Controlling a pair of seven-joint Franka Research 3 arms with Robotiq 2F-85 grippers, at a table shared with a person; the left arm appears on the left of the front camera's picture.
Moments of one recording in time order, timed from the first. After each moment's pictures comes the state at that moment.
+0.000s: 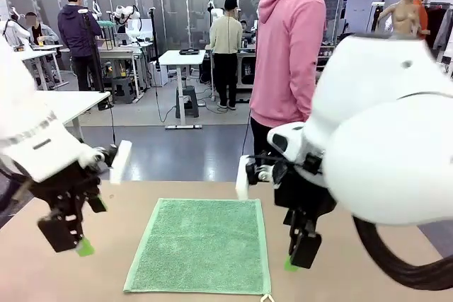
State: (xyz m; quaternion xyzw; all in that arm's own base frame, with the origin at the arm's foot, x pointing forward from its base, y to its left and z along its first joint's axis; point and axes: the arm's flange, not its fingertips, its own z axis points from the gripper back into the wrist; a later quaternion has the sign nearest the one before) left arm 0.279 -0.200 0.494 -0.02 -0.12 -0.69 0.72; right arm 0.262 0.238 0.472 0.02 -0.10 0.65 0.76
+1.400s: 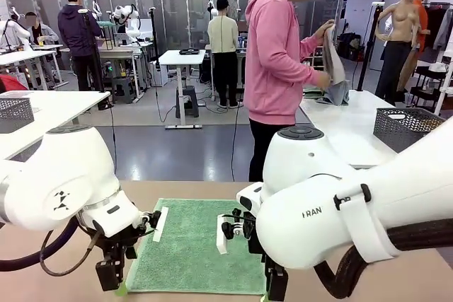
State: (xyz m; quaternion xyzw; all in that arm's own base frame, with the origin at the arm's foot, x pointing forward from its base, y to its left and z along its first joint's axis) left arm 0.350 -0.222 0.335 -0.05 -0.05 -0.70 0.71; right arm 0.320 0.266 0.339 0.01 -0.05 0.69 0.73
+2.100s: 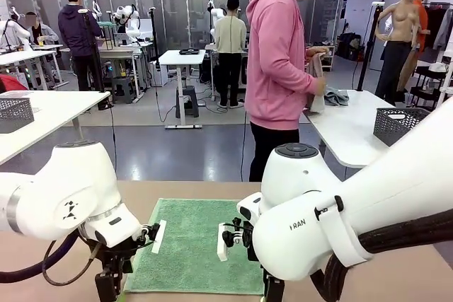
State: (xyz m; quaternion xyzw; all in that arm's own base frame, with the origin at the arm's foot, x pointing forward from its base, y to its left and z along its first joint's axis) left arm 0.355 -0.214 0.303 -0.07 -0.02 -0.68 0.73; right arm 0.332 0.266 0.305 0.01 -0.05 0.68 0.73
